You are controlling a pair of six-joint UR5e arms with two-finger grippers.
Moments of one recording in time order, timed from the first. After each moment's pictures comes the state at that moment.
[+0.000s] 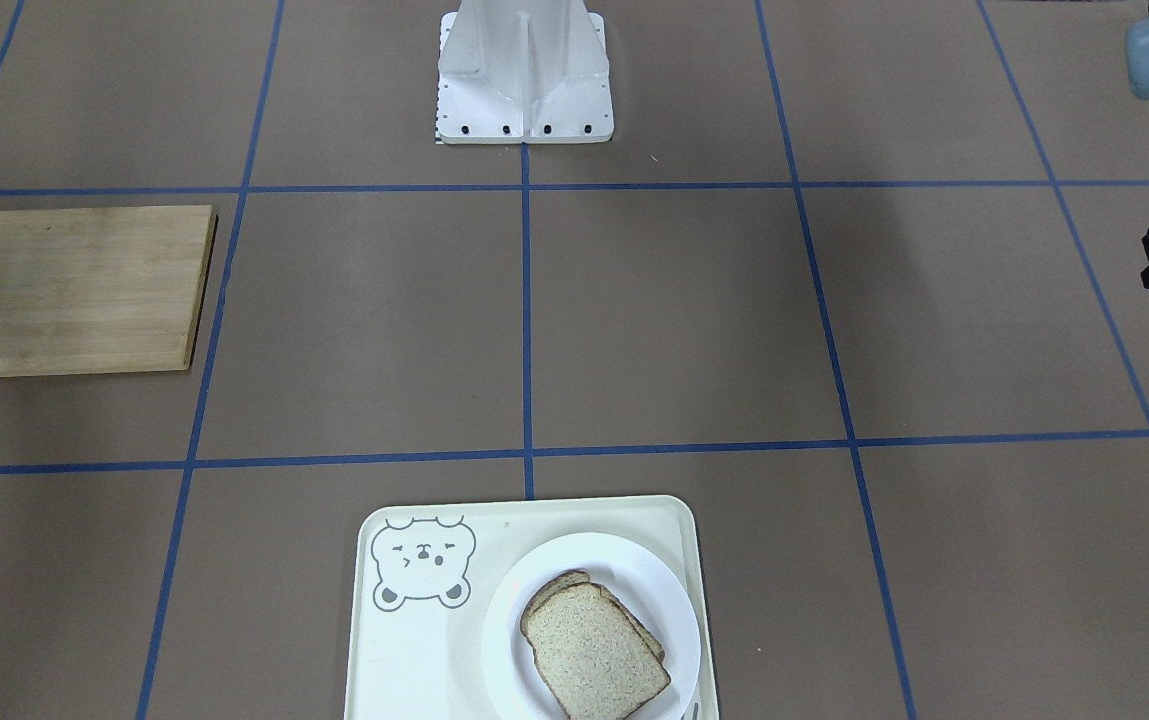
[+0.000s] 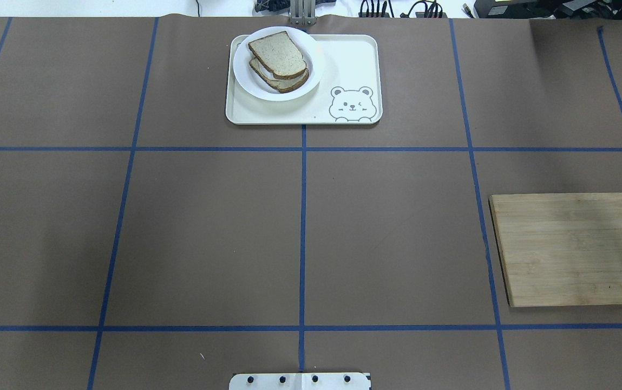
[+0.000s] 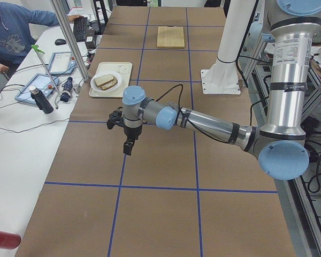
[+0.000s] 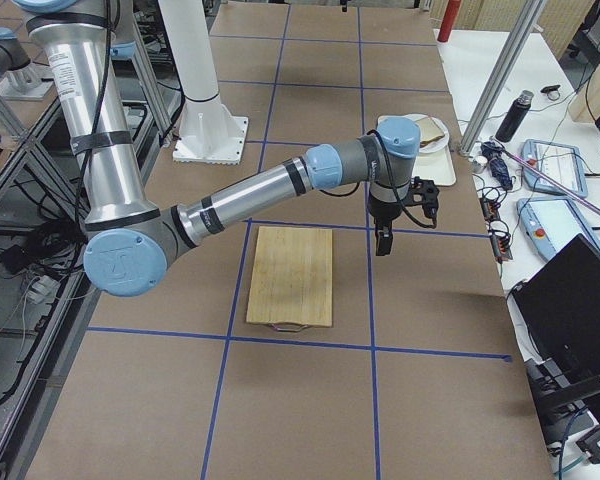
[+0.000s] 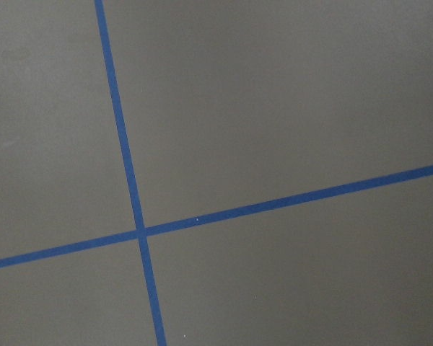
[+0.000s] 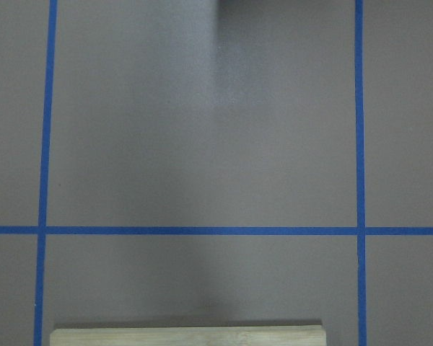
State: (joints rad) left arm -1.33 -1.54 -1.86 -1.65 -2.23 -0.19; right arm 1.43 -1.36 1.81 -1.80 2.31 0.26
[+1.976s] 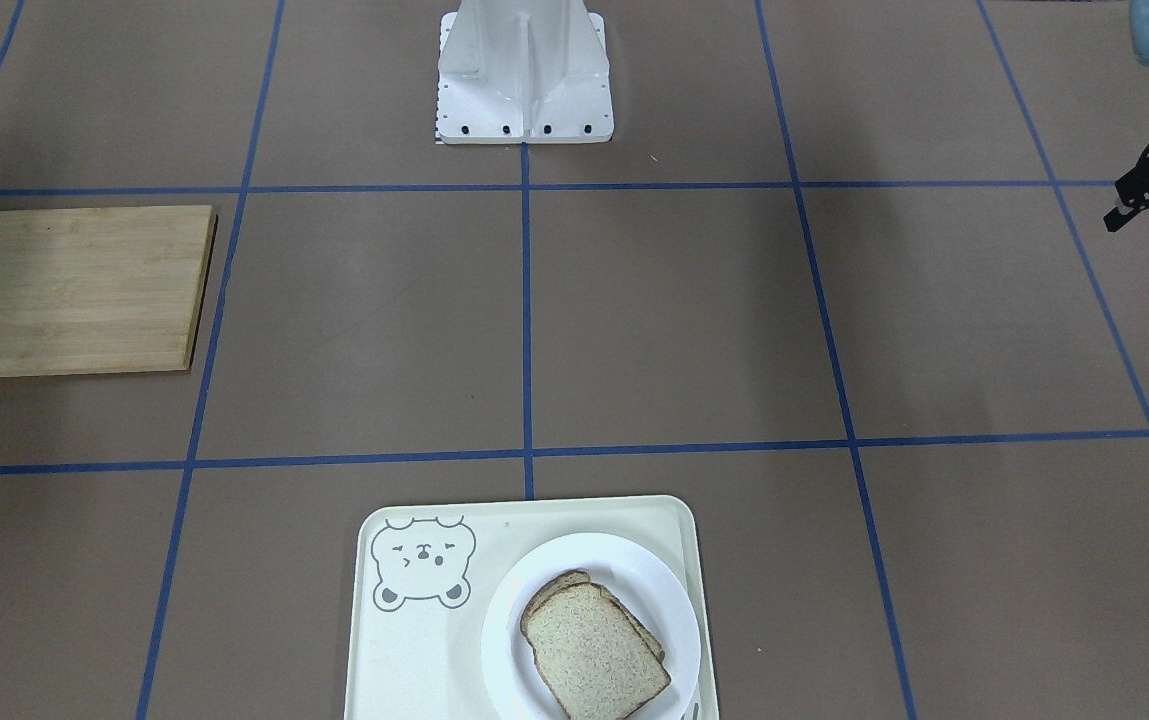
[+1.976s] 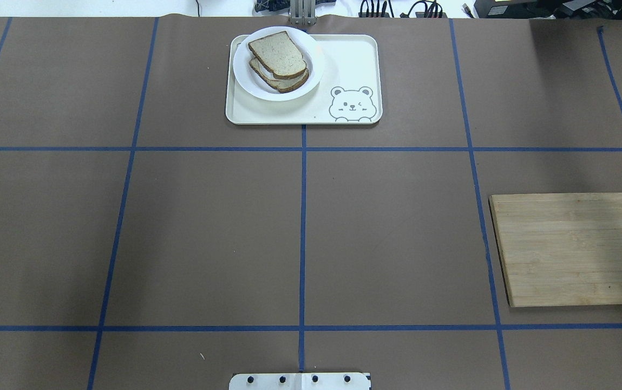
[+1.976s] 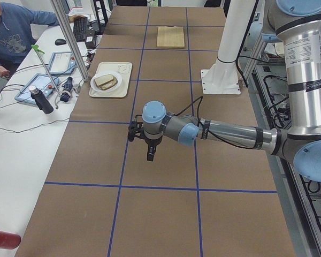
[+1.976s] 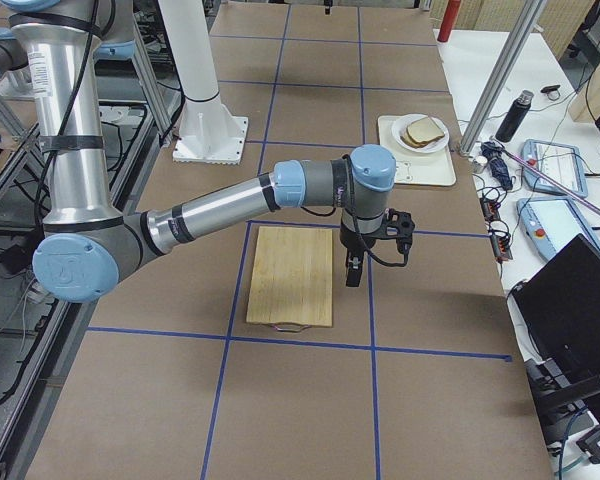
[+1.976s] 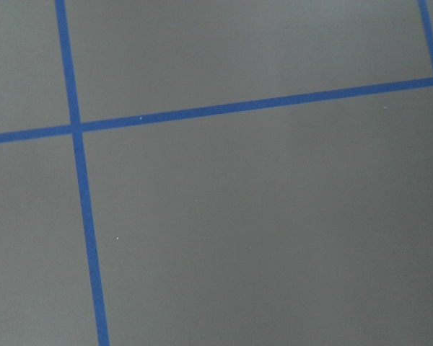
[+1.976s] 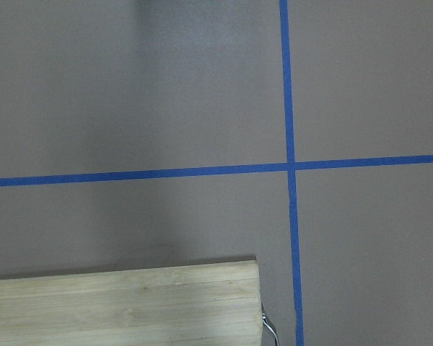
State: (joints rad) left arm -1.33 -1.38 -1.89 -1.81 -2.38 -0.32; right arm 1.52 -1.50 1.87 -1.89 2.30 0.15
